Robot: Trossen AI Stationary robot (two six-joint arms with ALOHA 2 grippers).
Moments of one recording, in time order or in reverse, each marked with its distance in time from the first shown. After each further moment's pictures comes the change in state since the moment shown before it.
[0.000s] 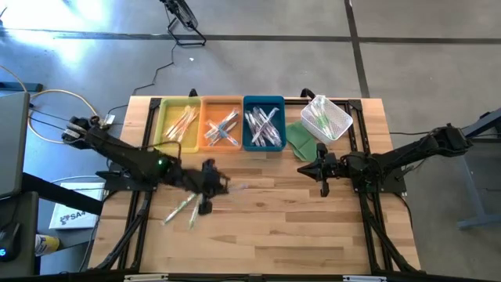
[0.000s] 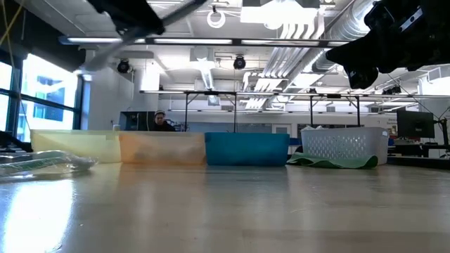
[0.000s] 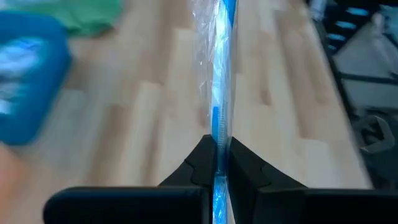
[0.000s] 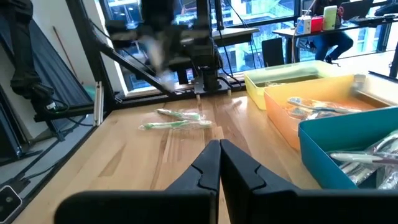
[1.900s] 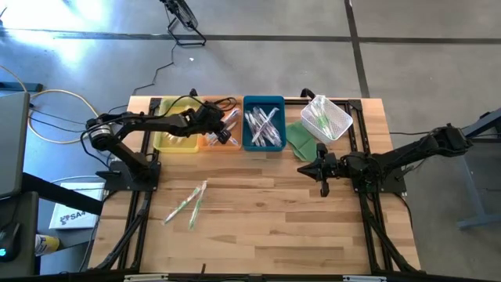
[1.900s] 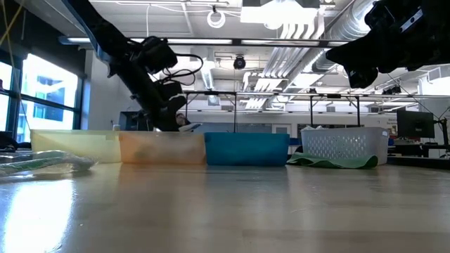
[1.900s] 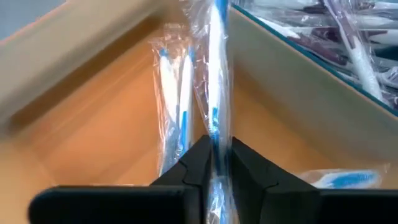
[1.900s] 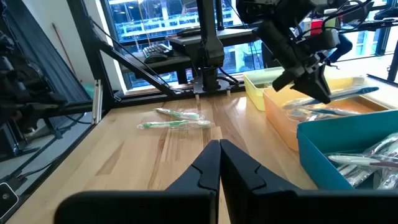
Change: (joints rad) left arm 0.886 0.306 -0.140 0.309 0.070 0.182; right arm 0.000 0.000 0.000 0.000 0.001 -0.019
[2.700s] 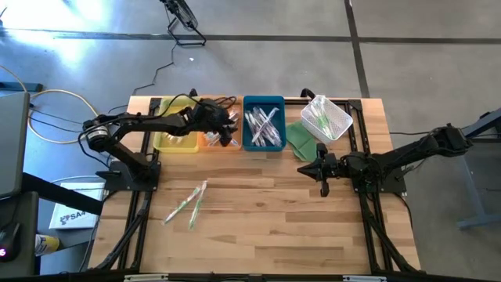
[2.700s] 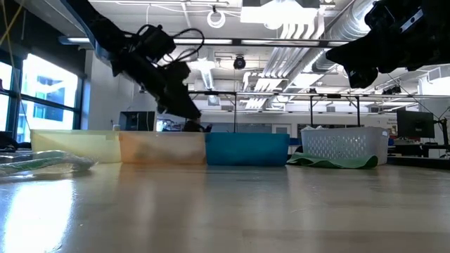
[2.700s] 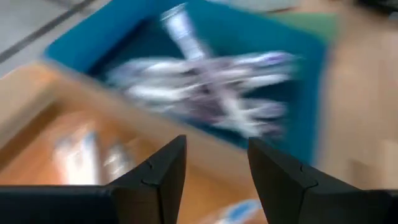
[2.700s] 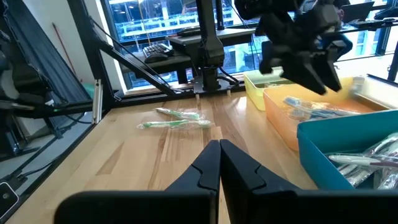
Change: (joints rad) left arm -0.005 -0.032 0.000 0.160 0.316 0.150; right arm 0.000 0.000 0.000 -0.001 -0.001 0.000
